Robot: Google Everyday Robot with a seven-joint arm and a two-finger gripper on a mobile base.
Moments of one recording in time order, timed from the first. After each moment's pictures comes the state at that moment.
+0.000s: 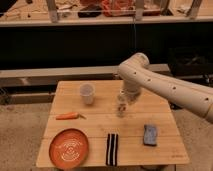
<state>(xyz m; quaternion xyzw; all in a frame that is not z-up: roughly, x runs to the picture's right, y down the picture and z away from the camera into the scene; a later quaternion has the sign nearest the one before) 0.162 0.081 0.749 -0.31 0.02 -0.15 0.94</state>
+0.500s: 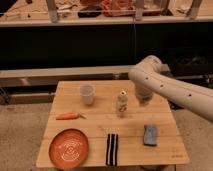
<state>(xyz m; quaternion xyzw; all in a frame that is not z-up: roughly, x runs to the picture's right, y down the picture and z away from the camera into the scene) 0.196 0.086 0.745 -0.28 0.02 -0.05 0.96</state>
